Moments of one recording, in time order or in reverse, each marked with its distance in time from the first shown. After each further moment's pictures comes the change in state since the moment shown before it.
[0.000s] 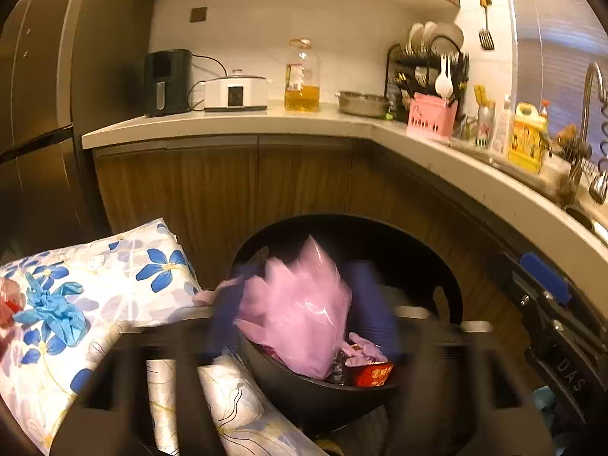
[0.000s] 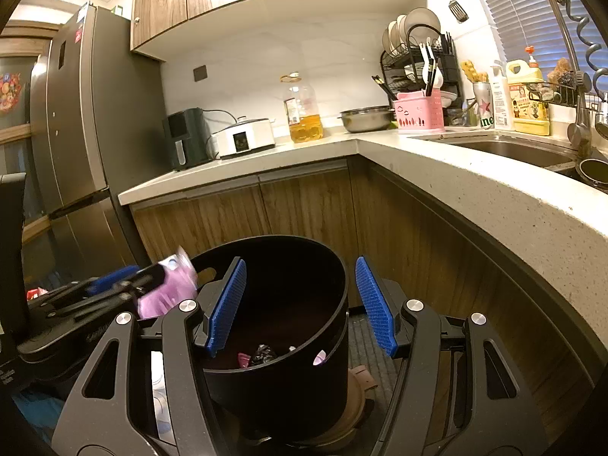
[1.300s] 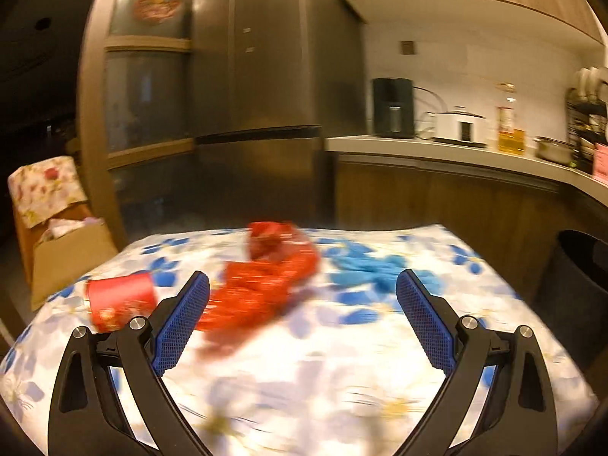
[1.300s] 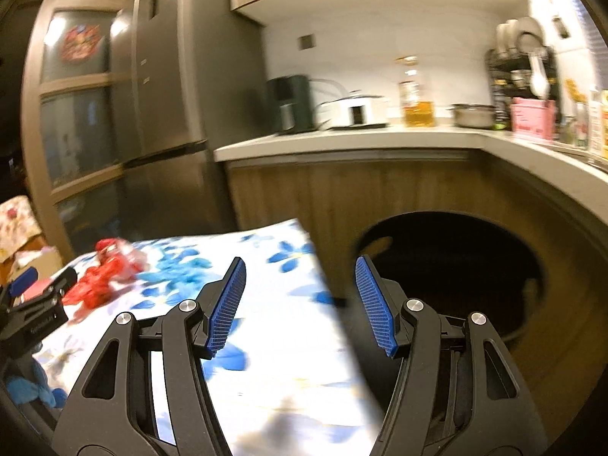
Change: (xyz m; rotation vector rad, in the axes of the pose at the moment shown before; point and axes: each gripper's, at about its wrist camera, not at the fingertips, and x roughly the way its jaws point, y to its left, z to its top) left arm -0.159 0.222 -0.069 -0.175 -0.120 0.722; right arm 0.013 0.191 -0.043 -0.183 0.104 0.324
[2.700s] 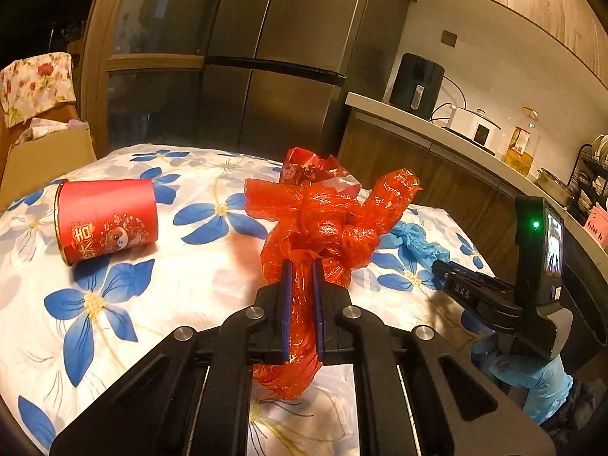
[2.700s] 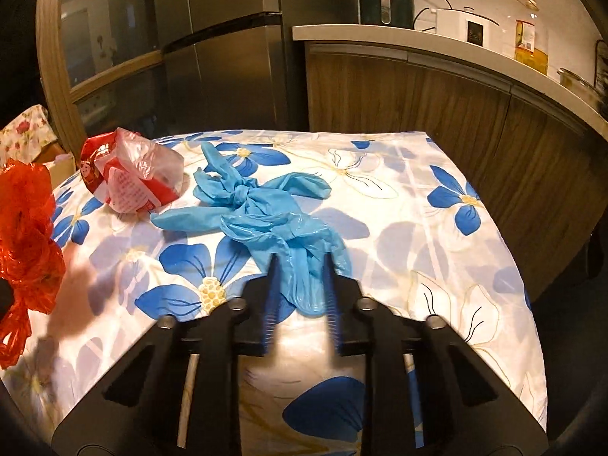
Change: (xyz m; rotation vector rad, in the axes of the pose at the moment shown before) left arm 0.040 0.065 -0.034 -0.248 0.208 -0.132; right arm 0.182 0.124 -0.034 -0.156 0.378 0.138
